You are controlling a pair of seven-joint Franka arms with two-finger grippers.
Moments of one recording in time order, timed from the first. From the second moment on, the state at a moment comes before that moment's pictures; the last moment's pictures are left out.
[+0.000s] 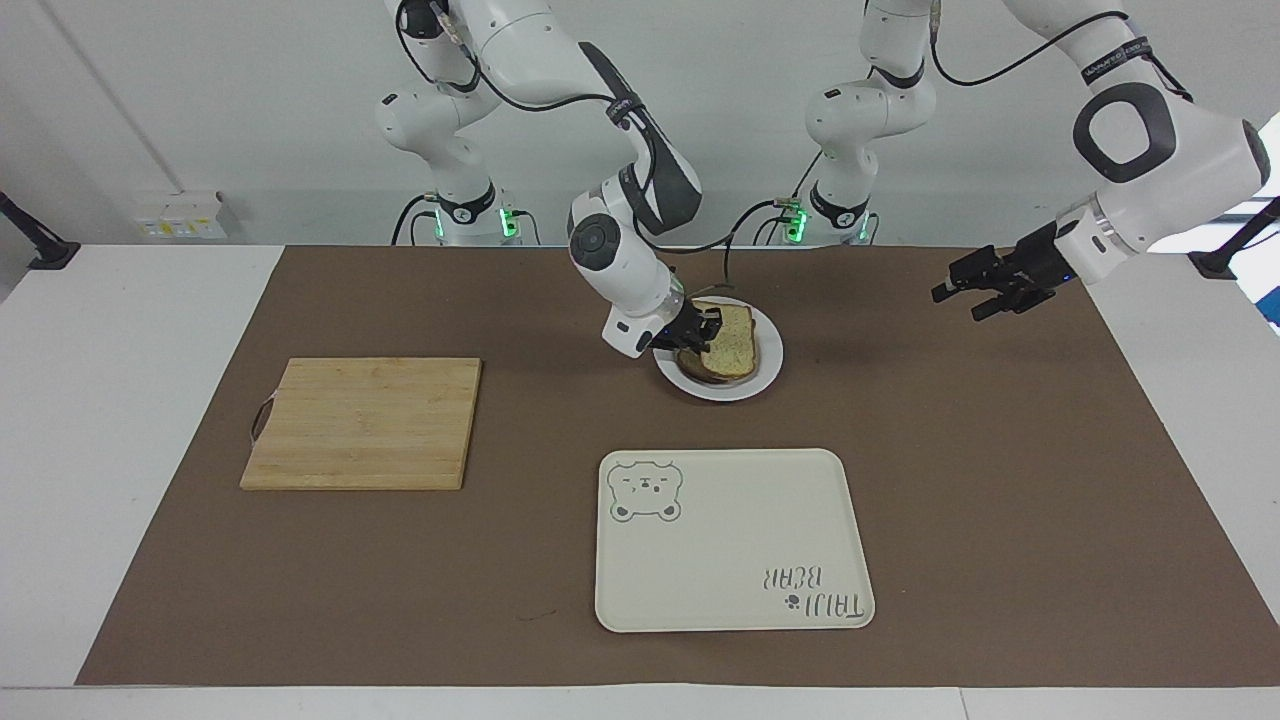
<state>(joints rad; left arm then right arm) 0.22 -0.04 -0.04 -1.99 -0.48 1.67 0.36 0.77 0.34 -0.13 -1.92 0.73 2.26 0.16</state>
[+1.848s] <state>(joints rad) 0.04 0.17 -0.05 -2.25 -0.94 1.85 0.76 0.33 0.08 -0.17 -1.77 0.13 1.83 0.19</state>
